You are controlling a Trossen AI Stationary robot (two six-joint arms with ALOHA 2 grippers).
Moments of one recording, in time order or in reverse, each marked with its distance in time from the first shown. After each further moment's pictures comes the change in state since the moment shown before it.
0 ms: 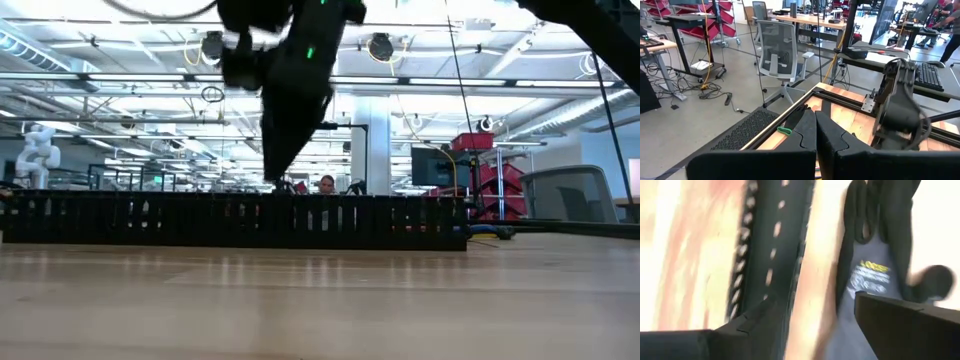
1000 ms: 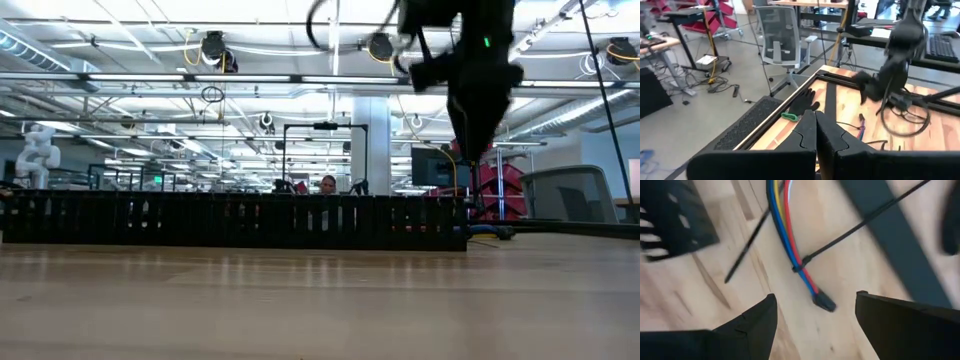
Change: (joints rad) left arm 0.011 0.055 -0.071 -0.025 0.013 -0.036; right arm -0.055 -0.755 -0.899 -0.078 0.169 0.443
